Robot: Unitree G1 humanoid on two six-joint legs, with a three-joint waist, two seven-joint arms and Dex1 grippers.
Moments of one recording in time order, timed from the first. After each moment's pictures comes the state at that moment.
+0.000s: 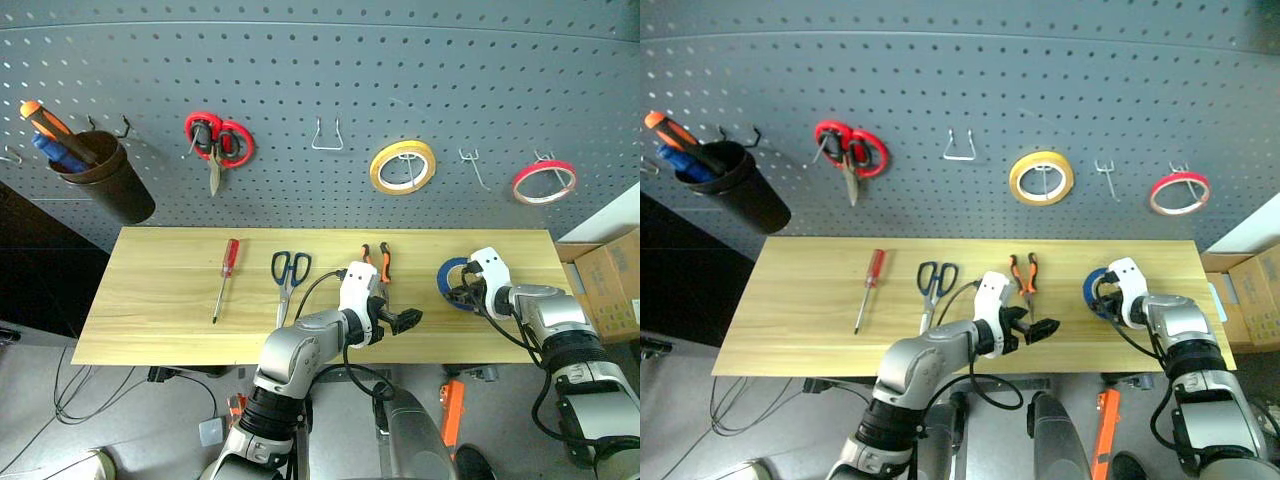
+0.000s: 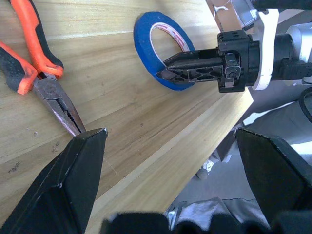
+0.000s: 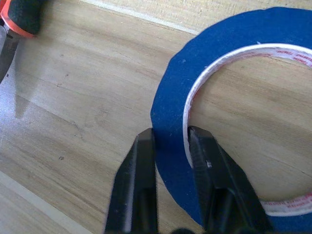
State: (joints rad) left arm -0.33 -0.08 -0.23 -0.08 -0.35 0.95 -0.34; right arm -0.58 -0.54 0.04 0.65 0.11 0.58 0.78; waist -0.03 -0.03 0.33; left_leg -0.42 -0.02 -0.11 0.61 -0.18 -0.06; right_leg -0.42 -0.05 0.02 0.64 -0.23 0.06
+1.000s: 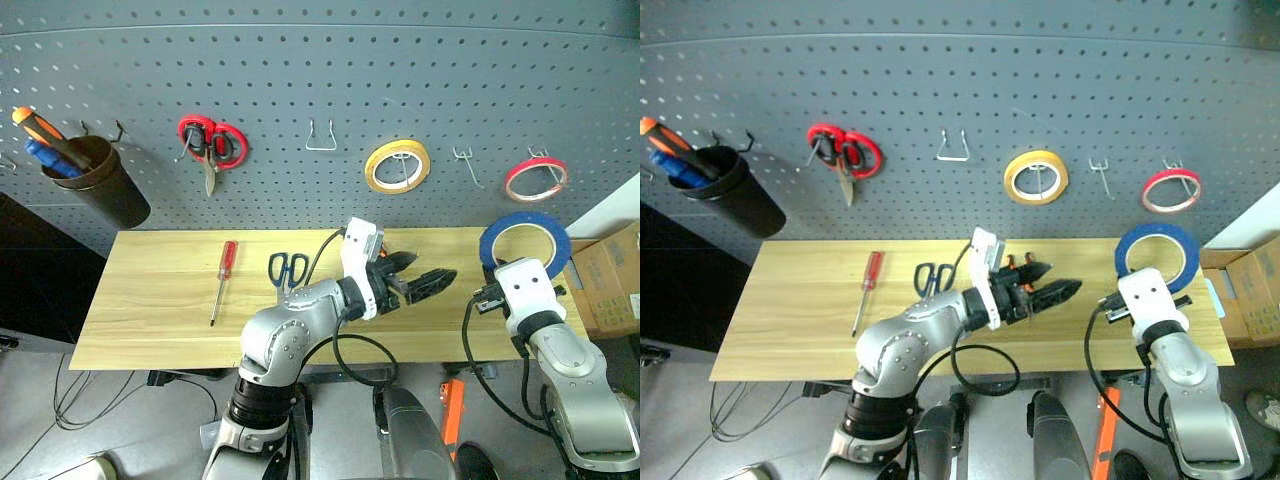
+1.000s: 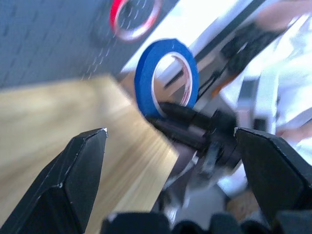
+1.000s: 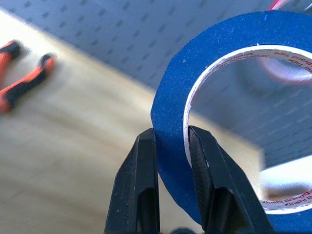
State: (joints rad) left arm -0.45 -0.10 -0.14 -0.28 -0.59 0.91 -0.45; right arm 0.06 -0.46 -0.07 -0.55 -0.16 0.48 0.19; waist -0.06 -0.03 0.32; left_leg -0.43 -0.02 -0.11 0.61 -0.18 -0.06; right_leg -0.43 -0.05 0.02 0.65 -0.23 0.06
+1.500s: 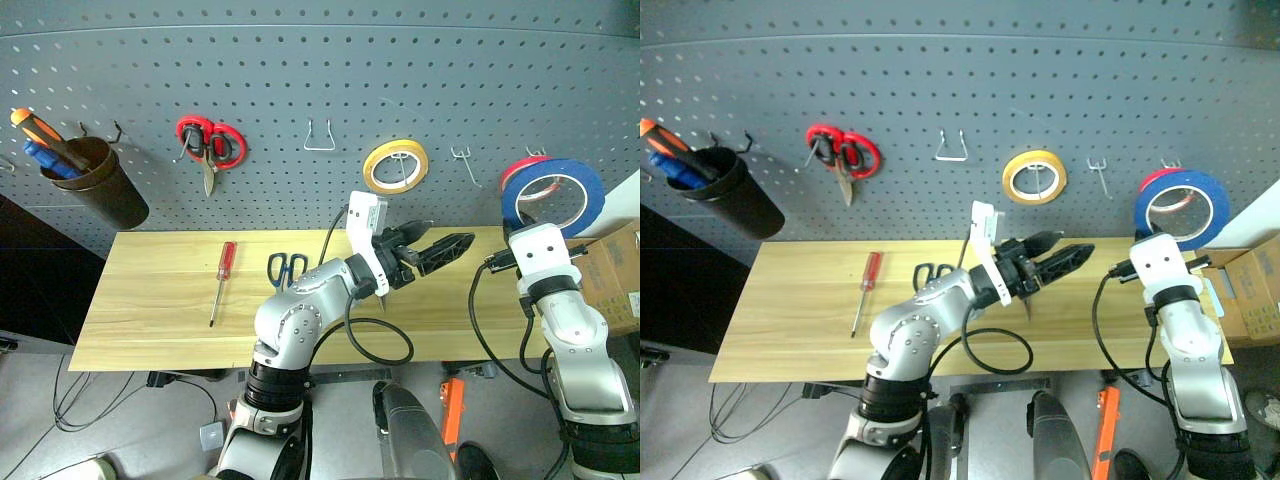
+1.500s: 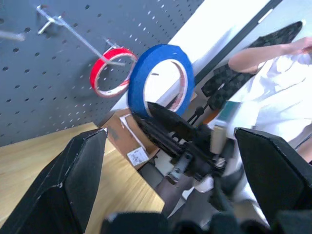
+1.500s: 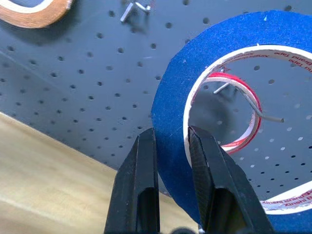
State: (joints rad) left arm -0.52 -0.15 -0.12 -0.20 -0.61 0.80 -0.44; right arm -0.14 -0.47 -0.14 -0.29 -0.19 0.23 0.15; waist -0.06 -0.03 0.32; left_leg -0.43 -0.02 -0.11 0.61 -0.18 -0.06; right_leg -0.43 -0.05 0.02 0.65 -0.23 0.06
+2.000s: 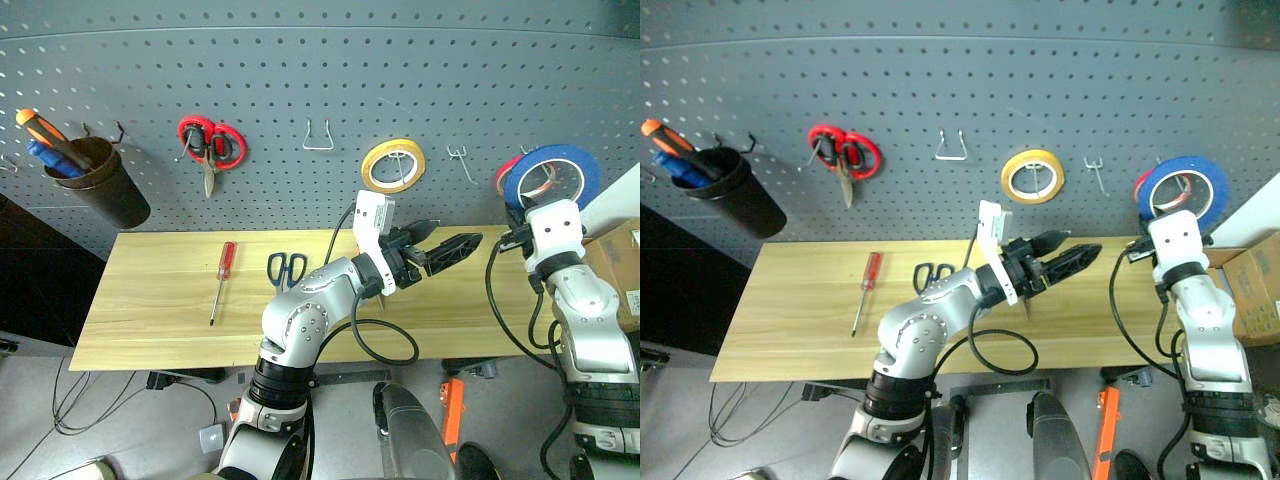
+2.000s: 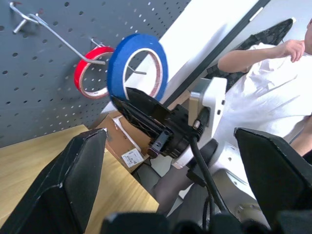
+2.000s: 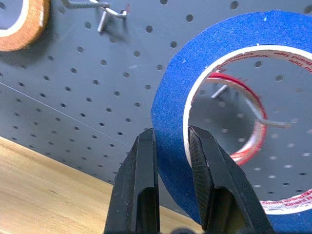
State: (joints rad) left arm -0.52 -0.16 -0.15 -0.18 -0.61 0.77 -0.44; right arm -0.30 -0.50 -0.19 -0.04 -0.01 0.12 0.28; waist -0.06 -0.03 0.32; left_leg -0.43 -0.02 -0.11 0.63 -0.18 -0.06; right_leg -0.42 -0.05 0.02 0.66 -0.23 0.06
